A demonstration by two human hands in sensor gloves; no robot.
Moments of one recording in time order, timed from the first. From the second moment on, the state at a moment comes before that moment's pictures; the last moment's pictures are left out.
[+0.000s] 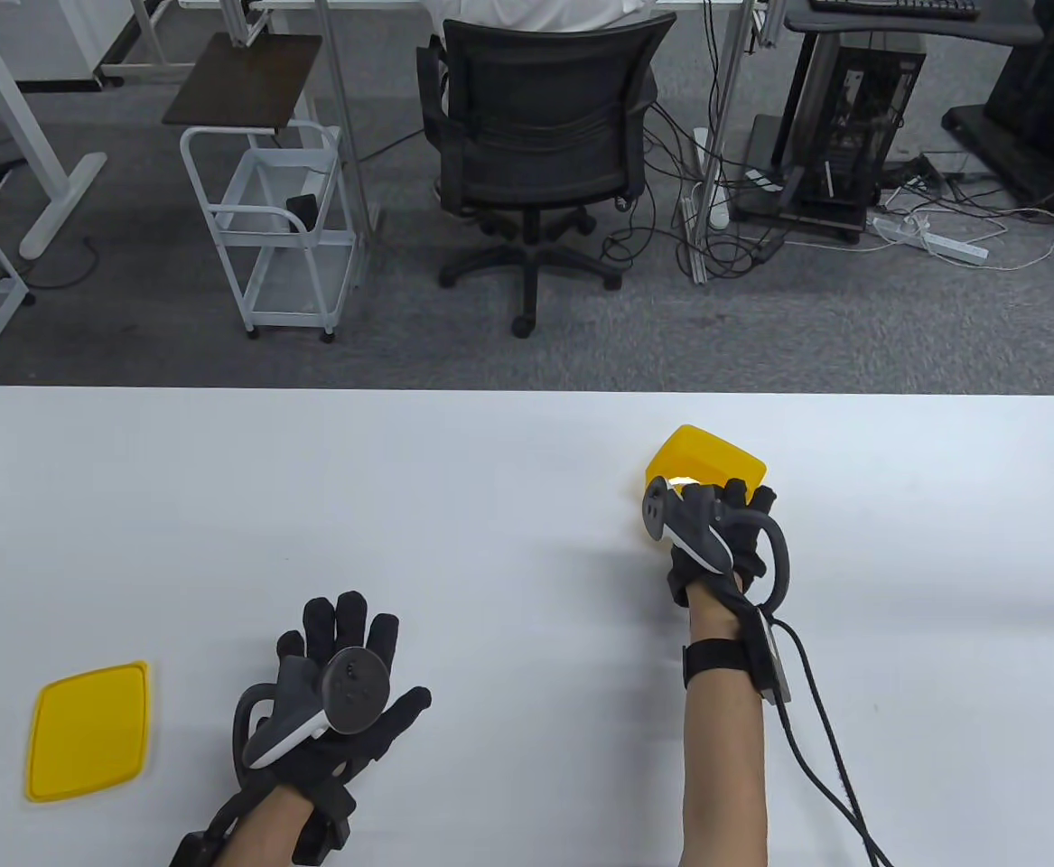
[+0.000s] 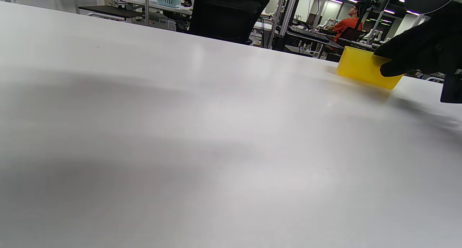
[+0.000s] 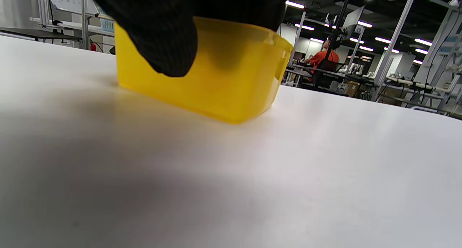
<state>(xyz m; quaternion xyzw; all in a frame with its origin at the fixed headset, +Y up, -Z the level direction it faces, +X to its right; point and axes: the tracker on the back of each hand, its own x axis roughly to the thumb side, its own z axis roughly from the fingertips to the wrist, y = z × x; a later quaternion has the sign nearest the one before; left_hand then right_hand) -0.217 -0.735 -0.274 -0.15 -0.10 0.07 0.98 0.162 -0.757 -0.460 0.10 0.00 -0.99 0.11</state>
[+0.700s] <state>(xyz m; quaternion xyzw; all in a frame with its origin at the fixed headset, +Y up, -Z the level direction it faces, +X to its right) -0.219 -0.733 -0.275 -0.15 -0.10 0.07 0.98 0.088 -0.714 -0.402 -0.01 0.07 -1.00 0.06</state>
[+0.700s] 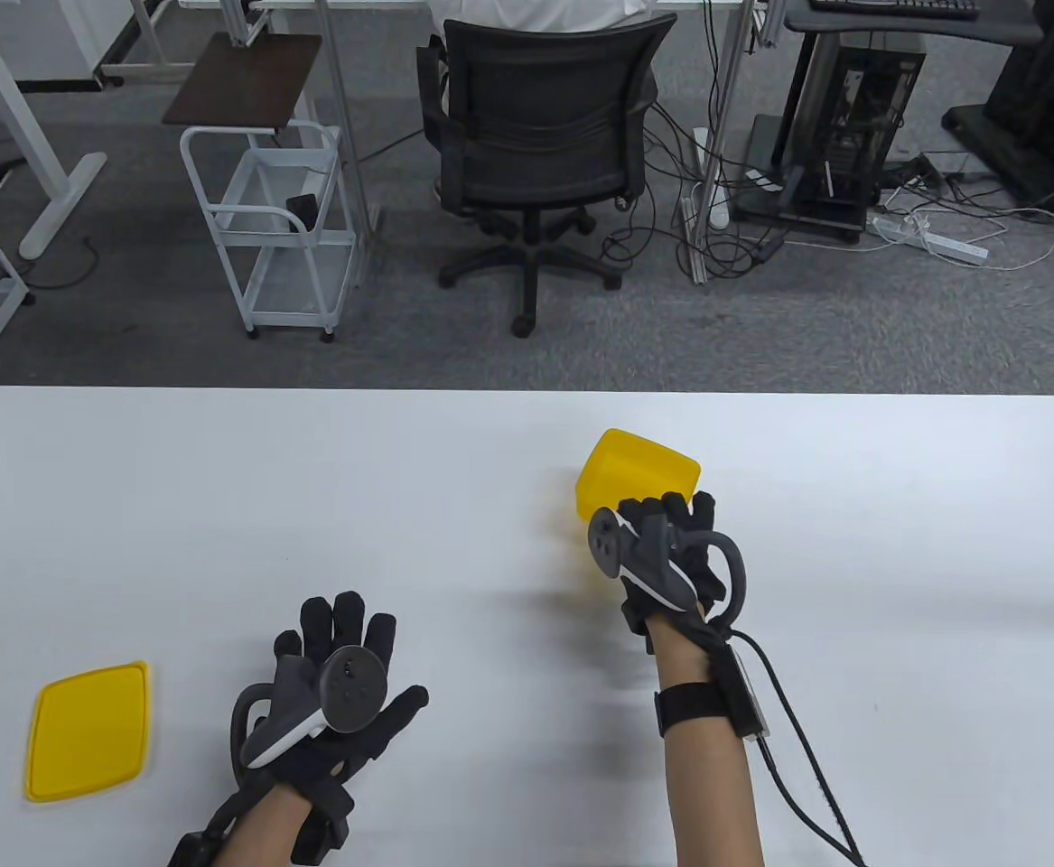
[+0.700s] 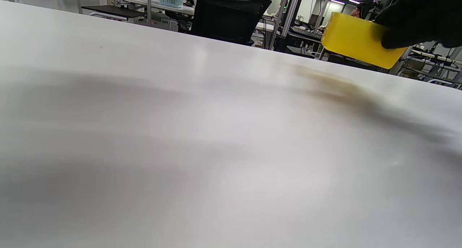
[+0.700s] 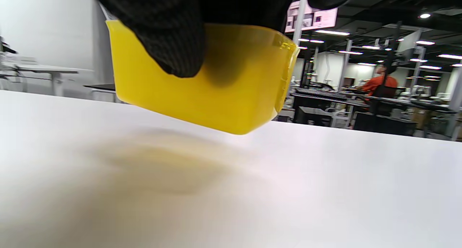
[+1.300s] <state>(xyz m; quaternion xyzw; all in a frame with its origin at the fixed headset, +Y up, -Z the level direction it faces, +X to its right) -0.216 -0.734 -0.273 -0.15 -0.11 0.07 0.98 0.009 -0.734 -0.295 -0.16 0.04 -0.99 0.03</state>
